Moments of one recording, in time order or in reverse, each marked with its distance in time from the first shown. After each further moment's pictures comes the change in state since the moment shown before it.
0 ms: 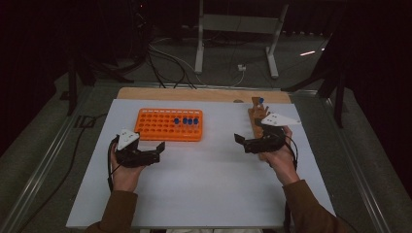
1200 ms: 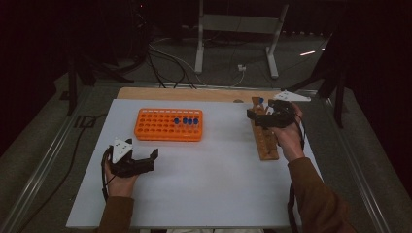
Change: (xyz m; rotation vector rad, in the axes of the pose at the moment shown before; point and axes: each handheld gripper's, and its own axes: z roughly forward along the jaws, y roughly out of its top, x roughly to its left) left arm 0.005 -0.022 -0.012 -0.049 0.076 0.026; right arm -0.068 0.029 0.014 0.012 -0.140 0.085
